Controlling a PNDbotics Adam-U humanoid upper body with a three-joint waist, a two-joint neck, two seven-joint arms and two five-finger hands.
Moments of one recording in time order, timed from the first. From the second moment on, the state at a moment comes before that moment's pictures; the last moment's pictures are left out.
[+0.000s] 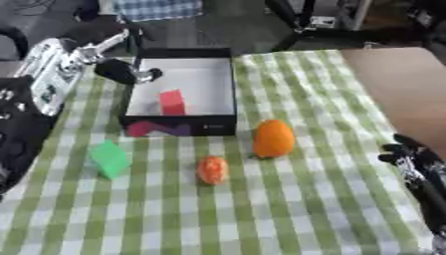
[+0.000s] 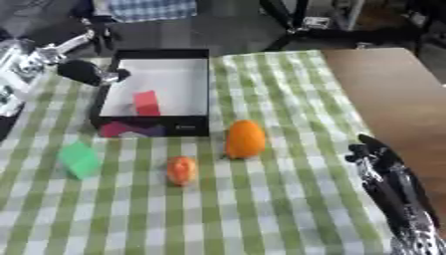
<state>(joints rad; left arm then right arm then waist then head) -0.79 0.66 -0.26 -1.31 -0.66 -0.21 -0.41 0.07 -0.23 0.01 -1.77 0.02 -0.07 0.00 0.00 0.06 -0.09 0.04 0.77</state>
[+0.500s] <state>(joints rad) -0.43 0.99 -0.25 -1.80 -0.46 -0.15 -0.63 0.07 -0.23 0.01 -1.77 0.02 -0.07 -0.01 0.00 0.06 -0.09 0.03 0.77</state>
